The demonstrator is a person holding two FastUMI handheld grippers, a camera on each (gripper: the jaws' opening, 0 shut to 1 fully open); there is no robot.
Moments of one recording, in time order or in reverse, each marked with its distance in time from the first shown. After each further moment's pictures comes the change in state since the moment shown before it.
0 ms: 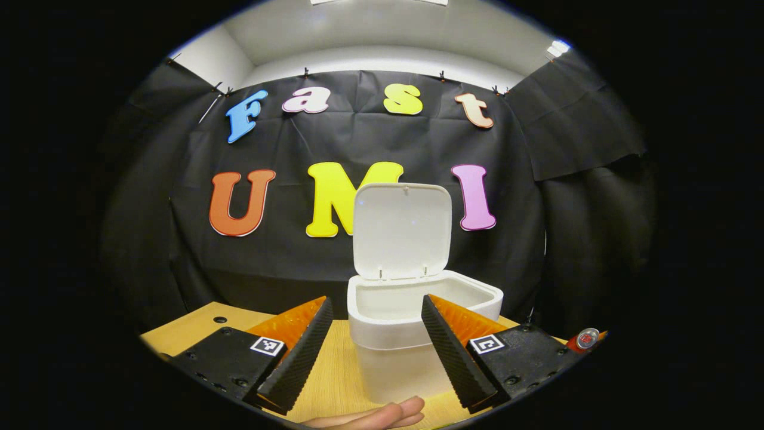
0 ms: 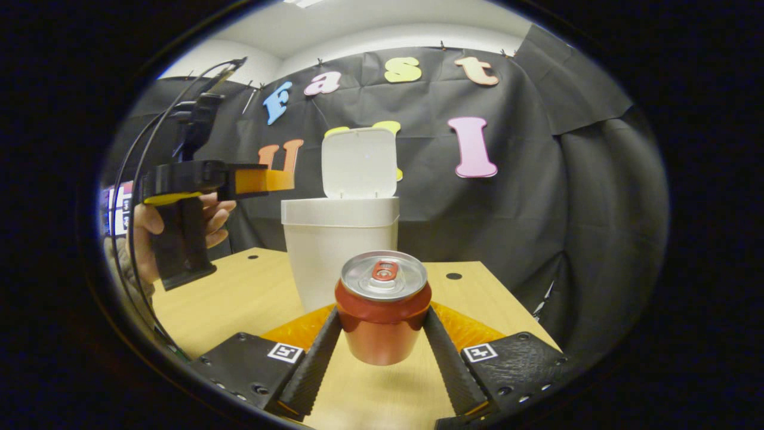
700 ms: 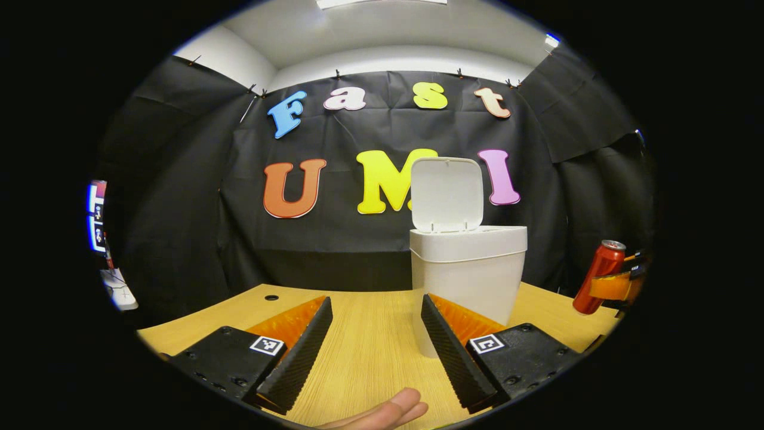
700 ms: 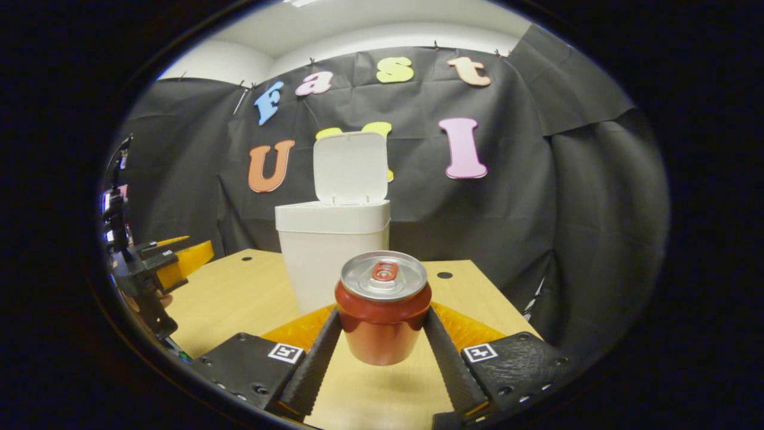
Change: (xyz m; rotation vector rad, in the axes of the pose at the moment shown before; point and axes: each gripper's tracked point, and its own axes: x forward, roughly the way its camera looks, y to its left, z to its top) left arm -0.104 0.073 -0.078 0.041 0.037 0.143; right arm -0.019 -0.004 0.017 -0.010 0.011 -0.056
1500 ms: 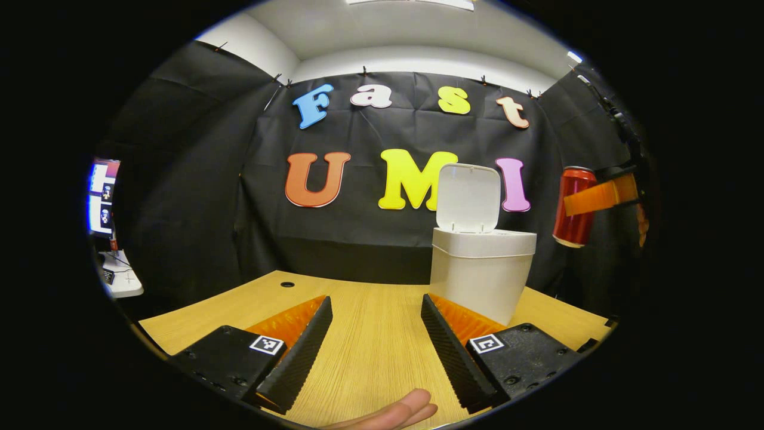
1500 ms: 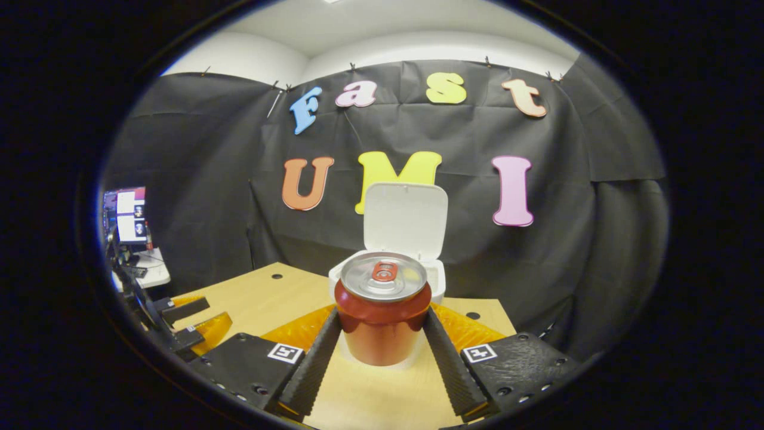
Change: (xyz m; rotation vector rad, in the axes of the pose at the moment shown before) left arm -0.033 0.042 0.009 -0.076 -0.001 0.031; right arm 0.023 0.098 0.151 -0.078 -0.003 0.129
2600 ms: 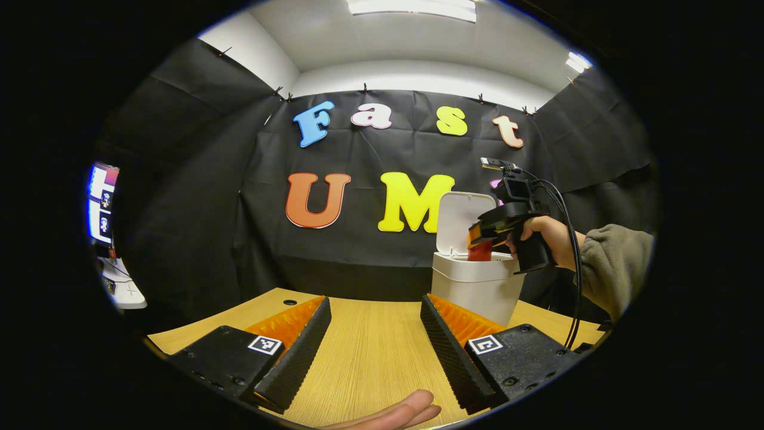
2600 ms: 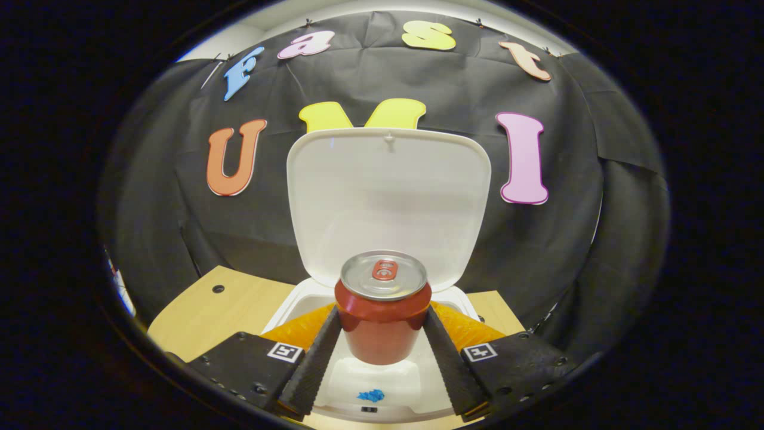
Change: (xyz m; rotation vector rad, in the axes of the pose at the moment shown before) left arm -0.017 0.021 0.036 0.003 -0.070 -0.038; right arm 0.231 -0.025 0.014 0.066 0.178 -0.219
